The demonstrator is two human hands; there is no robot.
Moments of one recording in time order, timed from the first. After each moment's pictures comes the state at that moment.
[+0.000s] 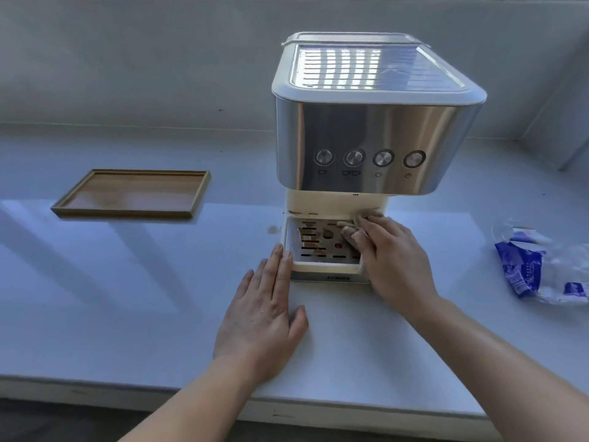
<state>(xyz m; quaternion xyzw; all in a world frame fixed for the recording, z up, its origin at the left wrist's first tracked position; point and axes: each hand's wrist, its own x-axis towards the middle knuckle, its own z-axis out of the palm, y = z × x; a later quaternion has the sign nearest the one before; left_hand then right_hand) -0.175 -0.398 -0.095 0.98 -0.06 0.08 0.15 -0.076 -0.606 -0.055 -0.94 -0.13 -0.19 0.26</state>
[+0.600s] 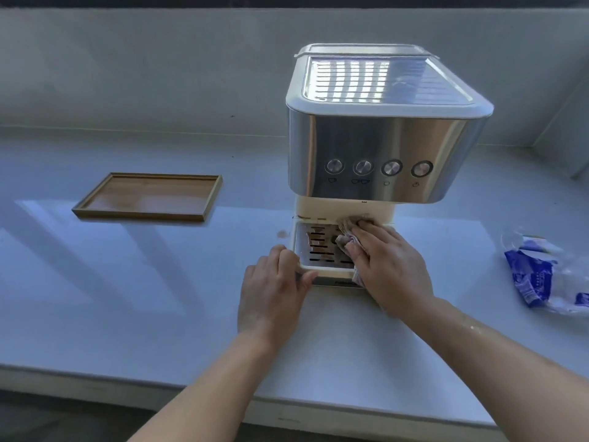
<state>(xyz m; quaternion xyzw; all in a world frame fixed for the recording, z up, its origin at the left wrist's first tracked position) -0.140 -0.407 -0.078 0.96 -0.01 0.22 0.18 -0.069 -0.599 -0.061 -0.95 -0.18 -0.19 0.19</state>
